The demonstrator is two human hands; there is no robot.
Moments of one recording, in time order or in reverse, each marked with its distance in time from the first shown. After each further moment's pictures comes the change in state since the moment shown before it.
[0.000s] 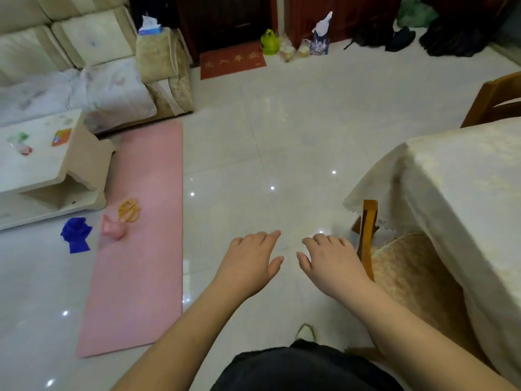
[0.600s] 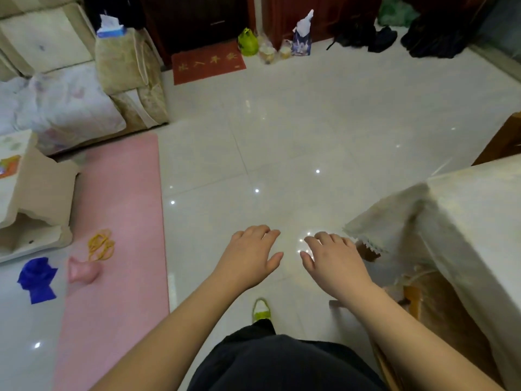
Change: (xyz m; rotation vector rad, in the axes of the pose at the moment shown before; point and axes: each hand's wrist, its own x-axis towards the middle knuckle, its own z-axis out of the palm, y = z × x) left_hand 0.220 -0.111 -0.041 -0.012 -0.025 0.142; right_hand 0.210 0.019 -0.042 -0.022 0.099 0.148
